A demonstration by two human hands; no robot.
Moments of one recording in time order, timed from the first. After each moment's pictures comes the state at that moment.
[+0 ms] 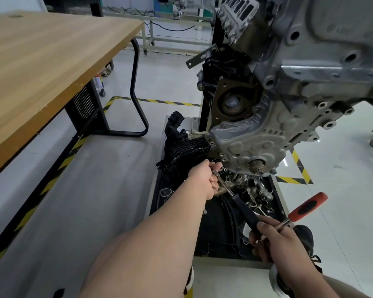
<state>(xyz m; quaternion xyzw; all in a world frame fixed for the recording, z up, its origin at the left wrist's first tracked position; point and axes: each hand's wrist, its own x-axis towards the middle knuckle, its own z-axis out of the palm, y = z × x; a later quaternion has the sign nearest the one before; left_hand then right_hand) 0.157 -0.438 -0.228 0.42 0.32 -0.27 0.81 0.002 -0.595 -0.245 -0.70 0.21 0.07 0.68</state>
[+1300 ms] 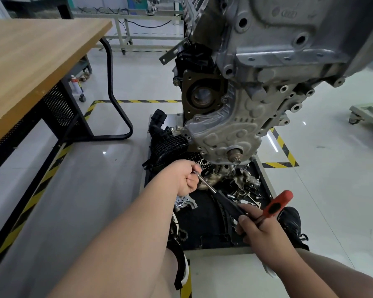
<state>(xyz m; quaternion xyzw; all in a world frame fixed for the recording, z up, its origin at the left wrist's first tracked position) 0.159 -0.435 -0.223 0.51 0.27 -0.40 0.72 -0.009 -0.610 -0.254 -0.81 0.10 0.05 0.58</state>
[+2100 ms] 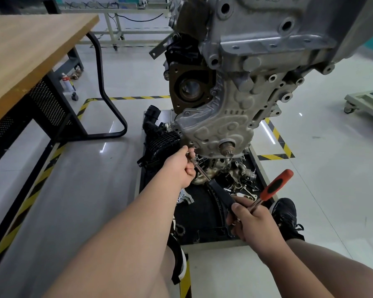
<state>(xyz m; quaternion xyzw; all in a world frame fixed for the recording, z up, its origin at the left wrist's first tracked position) 0.160 -0.456 -0.230 0.46 0.29 -0.26 0.80 -0.007 -0.598 -0.242 -0.71 0.18 0.05 0.68</state>
